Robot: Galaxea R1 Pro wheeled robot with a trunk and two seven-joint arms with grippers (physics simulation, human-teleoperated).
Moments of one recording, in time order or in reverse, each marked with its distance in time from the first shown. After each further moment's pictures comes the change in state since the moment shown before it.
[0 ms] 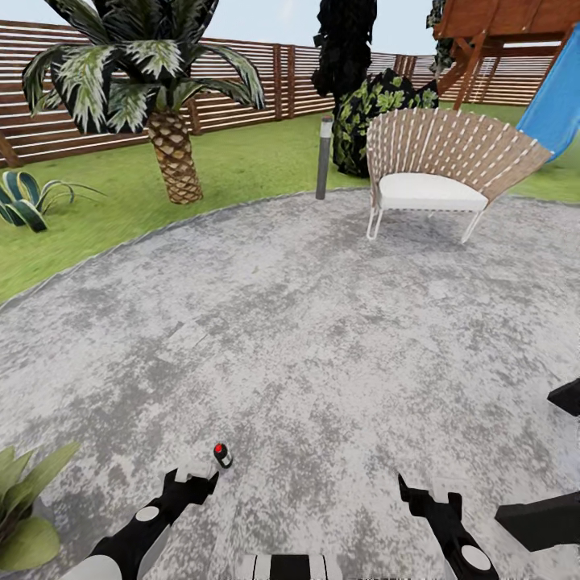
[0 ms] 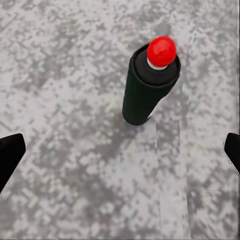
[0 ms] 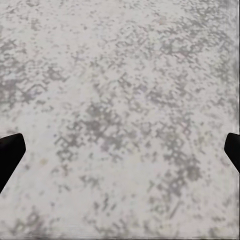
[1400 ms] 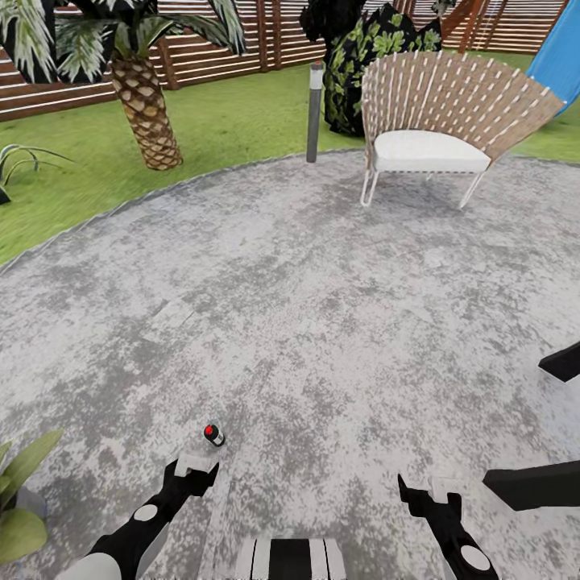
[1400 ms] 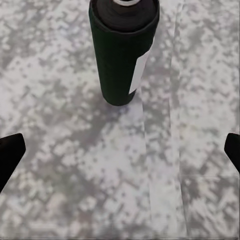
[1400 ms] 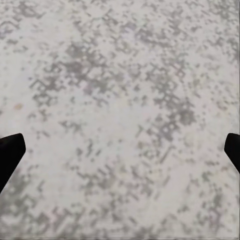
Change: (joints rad) left arm -0.005 0.004 -0.006 -0.002 0.000 -0.084 0.000; right arm 0.000 0.002 0.001 0.002 0.000 0.000 -0.001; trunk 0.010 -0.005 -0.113
